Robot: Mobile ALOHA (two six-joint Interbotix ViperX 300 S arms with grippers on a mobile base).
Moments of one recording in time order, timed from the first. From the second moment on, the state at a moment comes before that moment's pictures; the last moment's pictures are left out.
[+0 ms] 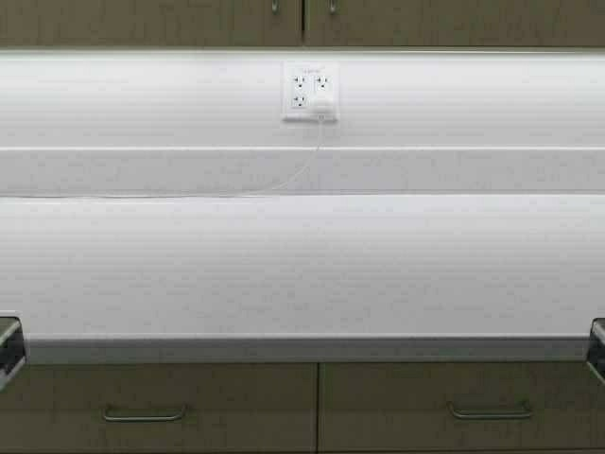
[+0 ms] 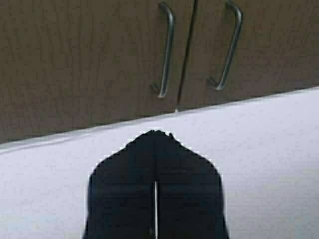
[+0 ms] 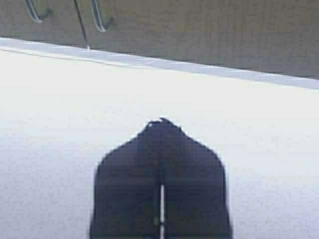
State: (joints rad) left arm -0.45 -0.43 0.65 -0.07 -0.10 -0.03; right arm 0.39 -0.43 0.66 -0.47 0.08 0.51
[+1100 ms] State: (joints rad) left arm -0.45 -0.39 0.68 -0.07 -0.10 -0.04; right arm 0.39 -0.46 0.66 -0.47 0.12 0.51
